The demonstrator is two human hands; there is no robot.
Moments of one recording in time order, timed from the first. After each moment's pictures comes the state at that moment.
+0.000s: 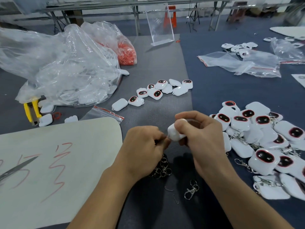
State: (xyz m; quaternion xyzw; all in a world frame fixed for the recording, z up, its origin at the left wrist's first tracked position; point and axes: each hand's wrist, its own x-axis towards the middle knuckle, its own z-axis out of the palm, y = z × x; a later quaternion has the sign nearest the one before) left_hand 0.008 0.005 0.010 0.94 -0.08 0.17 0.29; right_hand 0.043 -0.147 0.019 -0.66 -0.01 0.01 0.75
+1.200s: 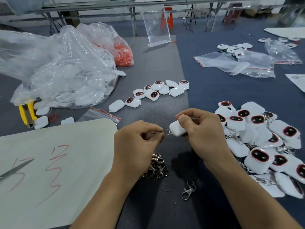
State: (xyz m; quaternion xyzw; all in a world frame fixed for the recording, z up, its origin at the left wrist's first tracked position) left_hand 0.005 -0.001 0.007 0.86 0.03 0.27 0.44; right_hand 0.066 -0.161 0.012 -0.79 -0.04 -0.04 0.61
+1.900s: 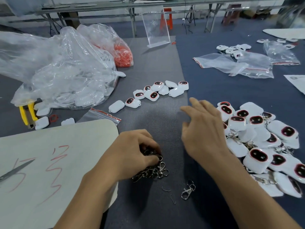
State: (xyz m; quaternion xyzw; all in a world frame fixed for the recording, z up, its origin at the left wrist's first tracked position) left_hand 0.000 0.030 0.017 0.94 -0.06 0.00 0.33; right_hand 0.071 -0.161 0.019 -0.96 -0.14 -0.15 0.20
